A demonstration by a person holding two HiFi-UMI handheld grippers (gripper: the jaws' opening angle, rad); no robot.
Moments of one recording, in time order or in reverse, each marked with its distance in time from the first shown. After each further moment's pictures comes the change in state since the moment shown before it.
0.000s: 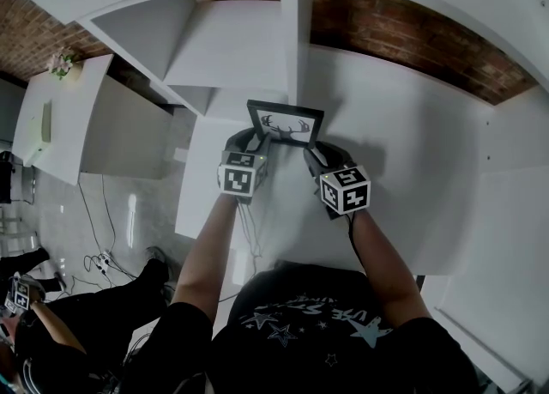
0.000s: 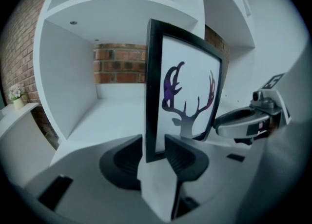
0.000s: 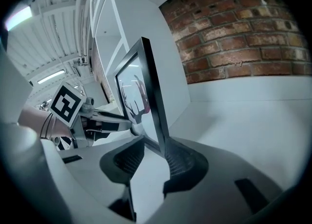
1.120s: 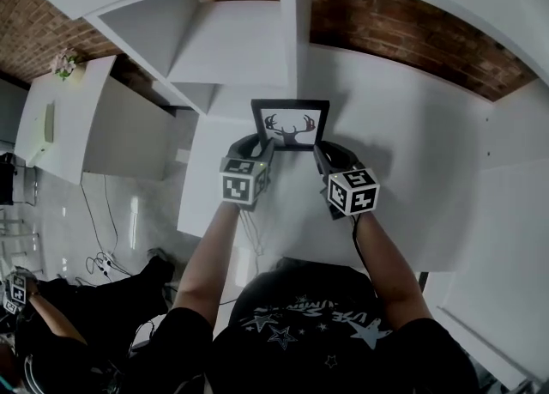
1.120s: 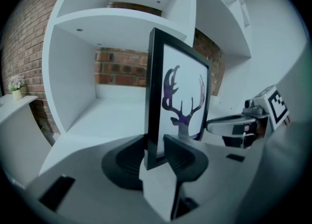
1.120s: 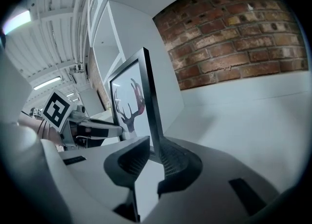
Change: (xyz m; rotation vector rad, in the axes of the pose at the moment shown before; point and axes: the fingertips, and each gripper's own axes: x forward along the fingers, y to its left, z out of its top) left arm -0.024 -0.016 0.000 -0.055 -0.046 -0.043; right arm -0.021 -0.005 0.007 0.054 -0.074 -0.040
